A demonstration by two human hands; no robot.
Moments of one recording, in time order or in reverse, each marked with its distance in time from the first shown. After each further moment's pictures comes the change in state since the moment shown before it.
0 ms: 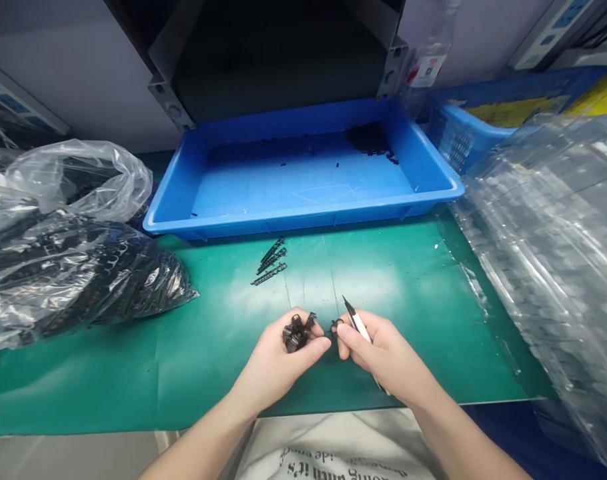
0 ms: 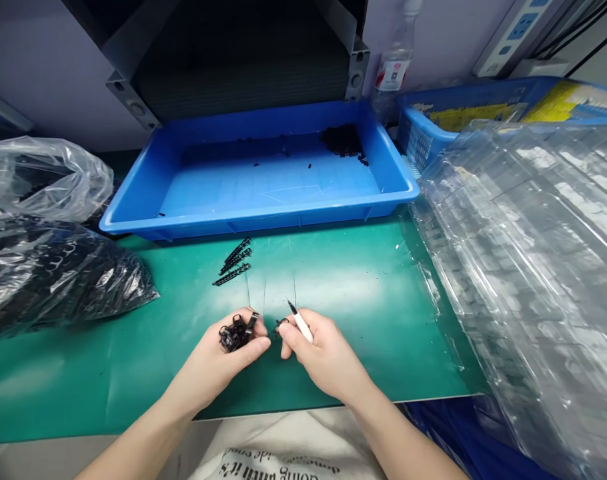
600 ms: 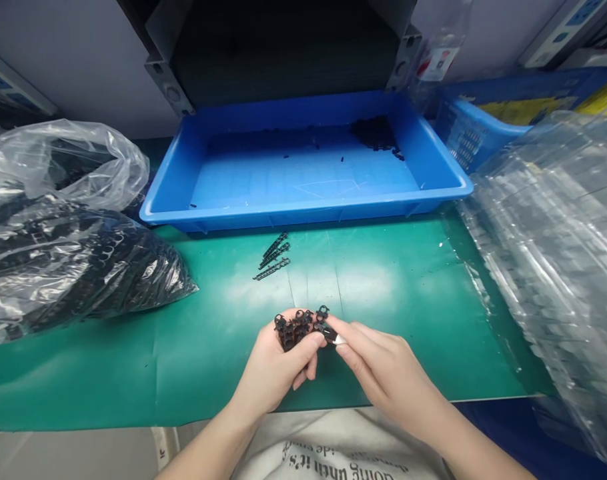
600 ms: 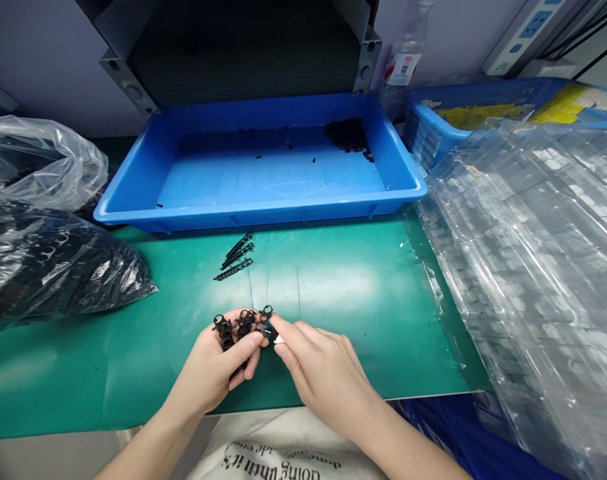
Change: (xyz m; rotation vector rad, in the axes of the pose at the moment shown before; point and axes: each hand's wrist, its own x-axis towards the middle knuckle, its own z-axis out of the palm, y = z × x) left_hand -0.006 -0.014 -0.002 -0.391 -0.037 -0.139; right_hand -0.014 0.004 0.004 -0.755 -0.032 -0.335
